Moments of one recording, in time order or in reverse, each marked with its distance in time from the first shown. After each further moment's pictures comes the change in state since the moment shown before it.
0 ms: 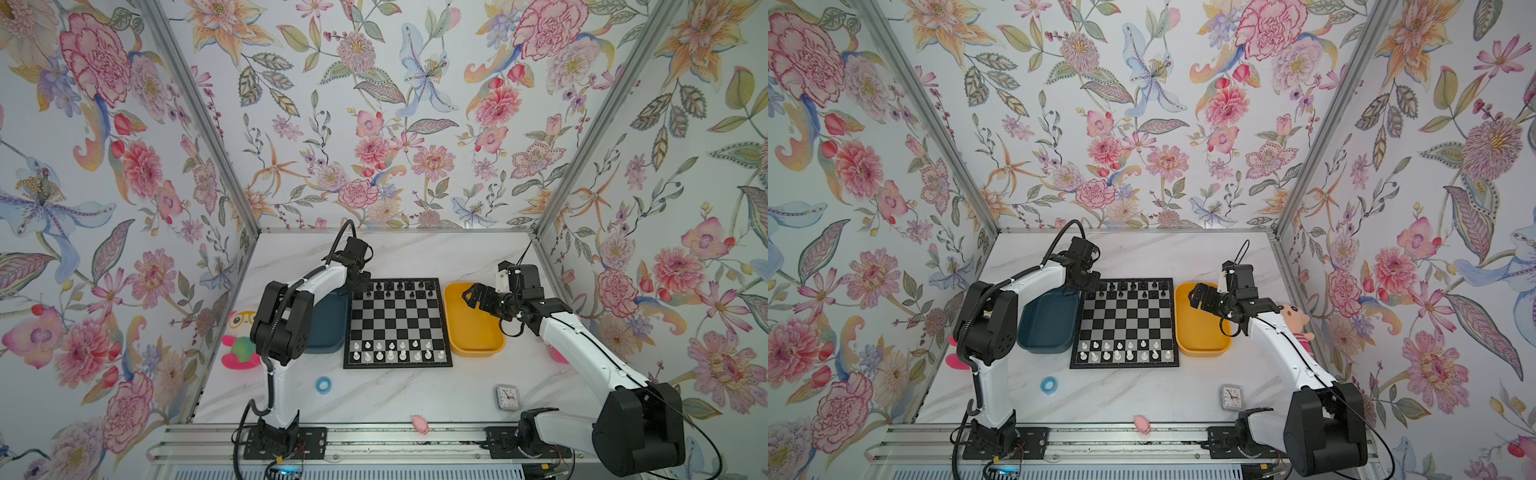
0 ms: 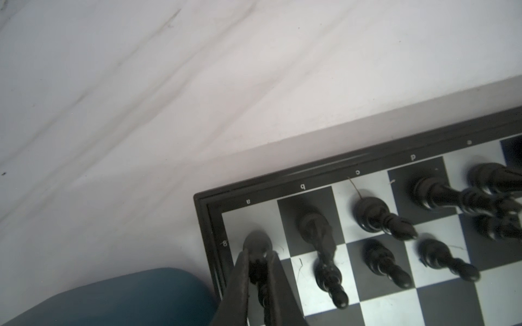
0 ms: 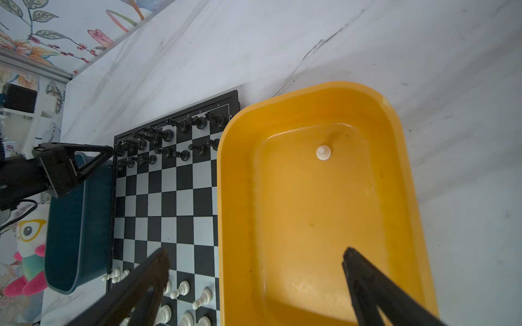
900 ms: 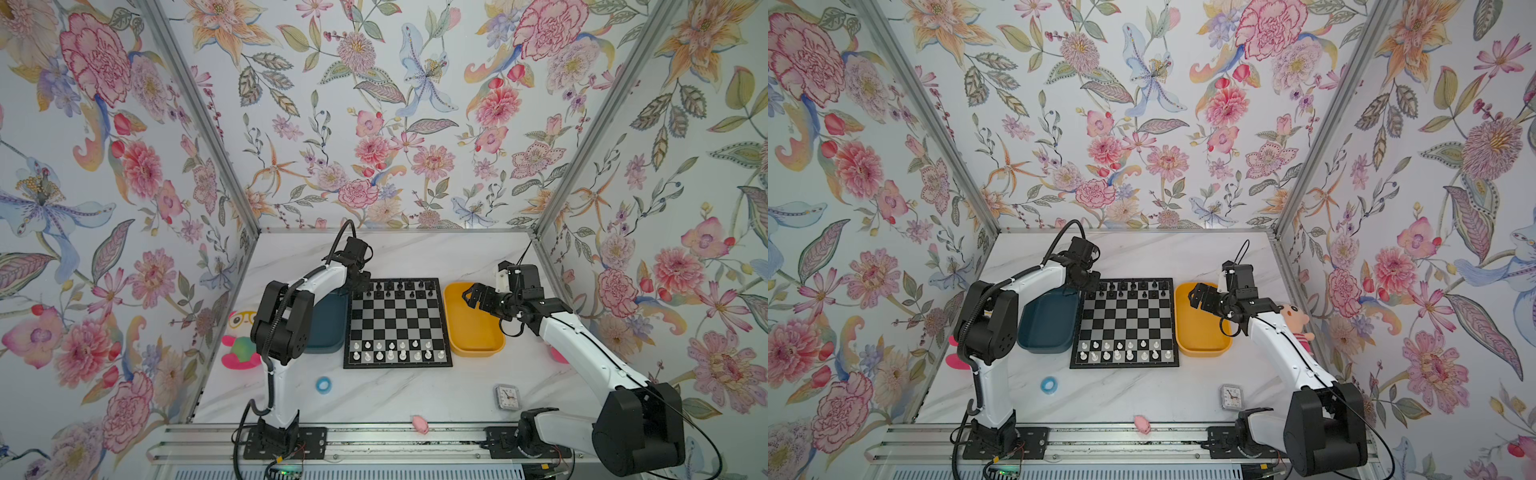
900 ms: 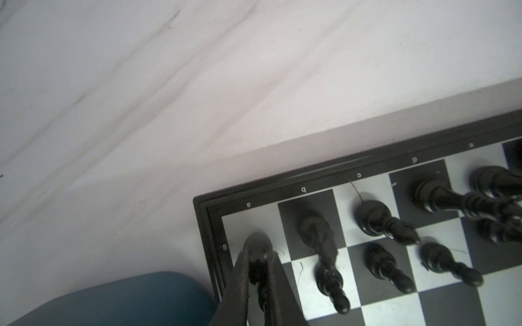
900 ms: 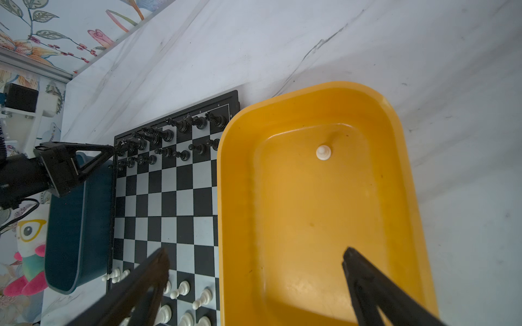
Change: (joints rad) left arm 0.002 0.003 0.000 0.007 0.003 0.000; right arm 0.000 0.000 0.000 0.000 0.000 0.000
